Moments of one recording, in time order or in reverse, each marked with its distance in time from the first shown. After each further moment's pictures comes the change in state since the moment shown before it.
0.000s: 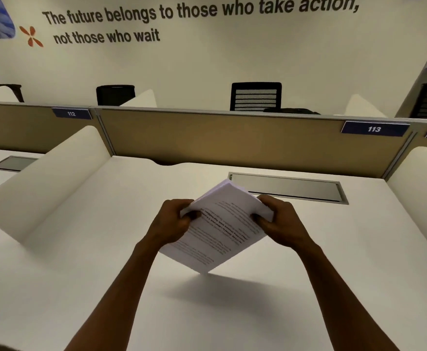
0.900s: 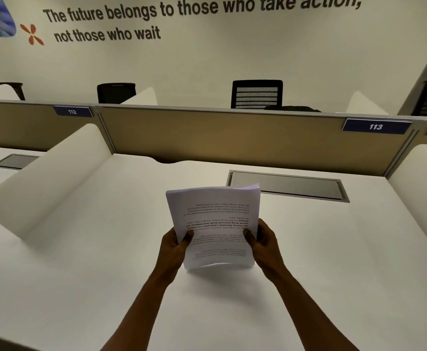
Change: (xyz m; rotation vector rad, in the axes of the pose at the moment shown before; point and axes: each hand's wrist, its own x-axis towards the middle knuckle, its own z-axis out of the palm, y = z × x) left_hand -0.056 -0.040 0.069 -0.783 0.222 -0.324; right_hand -0.045 0.030 0.084 0.629 0.098 0.338
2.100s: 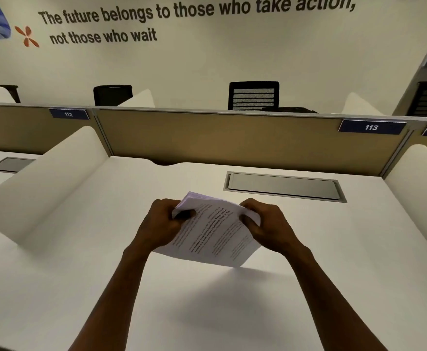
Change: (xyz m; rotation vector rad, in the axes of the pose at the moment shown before) left_hand 0.017 0.118 -0.008 0.815 -0.168 0.332; right_hand 0.022 -0.084 -0.019 -0.812 -0.149 -0.393
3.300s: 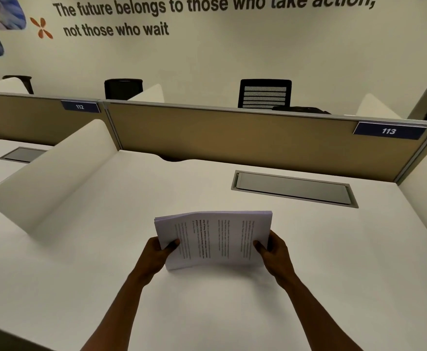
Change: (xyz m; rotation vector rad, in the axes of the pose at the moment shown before) left_hand -0.052 -0.141 0.059 -0.623 0.047 -0.471; right_hand -0.045 0.075 0.093 0.664 0.106 0.518
